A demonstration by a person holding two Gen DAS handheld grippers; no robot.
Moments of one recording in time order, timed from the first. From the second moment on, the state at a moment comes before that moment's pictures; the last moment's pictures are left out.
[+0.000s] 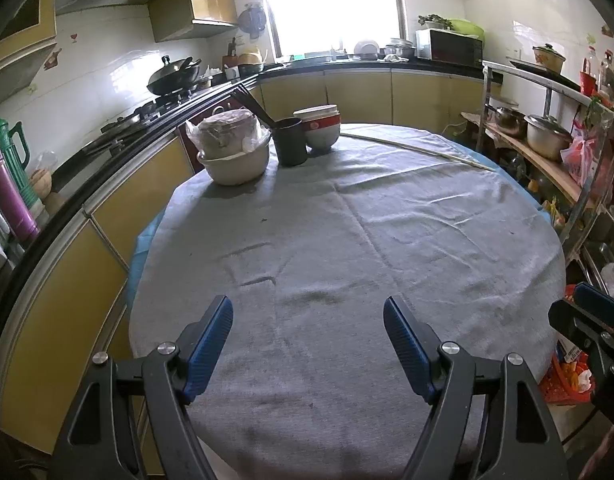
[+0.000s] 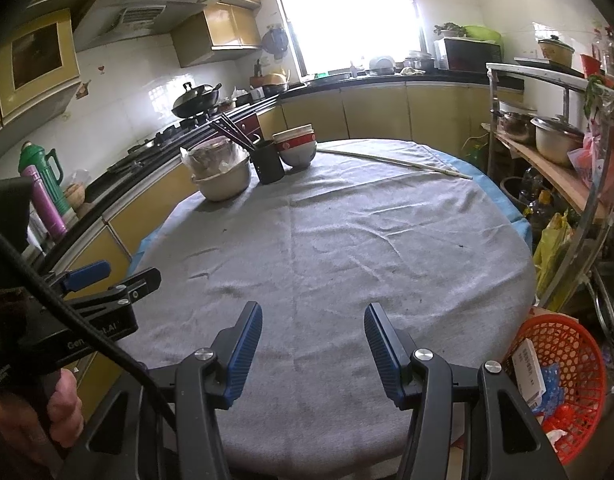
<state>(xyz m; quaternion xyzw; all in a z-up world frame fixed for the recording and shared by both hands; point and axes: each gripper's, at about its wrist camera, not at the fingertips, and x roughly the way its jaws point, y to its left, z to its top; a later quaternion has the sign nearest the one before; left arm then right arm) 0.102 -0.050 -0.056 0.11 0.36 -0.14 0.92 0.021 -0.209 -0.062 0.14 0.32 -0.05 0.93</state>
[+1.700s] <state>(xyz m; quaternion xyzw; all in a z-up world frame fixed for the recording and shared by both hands) 0.107 -0.036 -0.063 0.10 0.37 -0.13 0.92 0.029 -0.194 -0.065 0.13 0.33 -0.04 0.93</state>
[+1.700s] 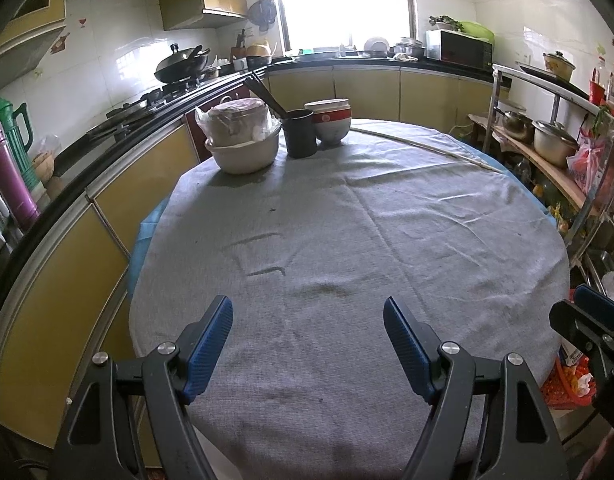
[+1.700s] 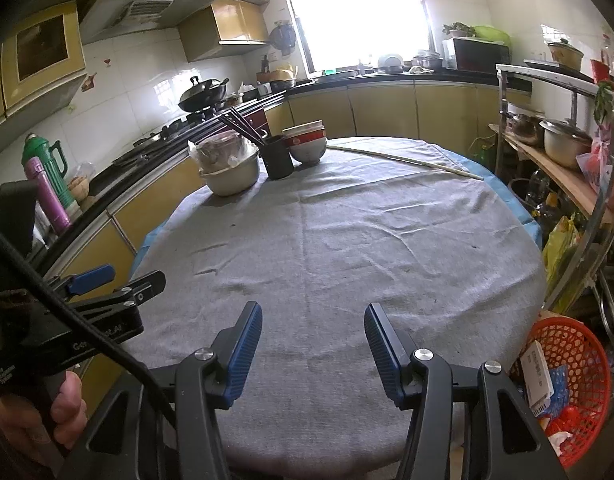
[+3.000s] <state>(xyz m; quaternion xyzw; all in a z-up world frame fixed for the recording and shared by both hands) 0.039 -0.071 -0.053 0.13 0.35 -0.17 0.91 -0.043 -0.221 -0.068 0.15 0.31 -0.08 0.94</state>
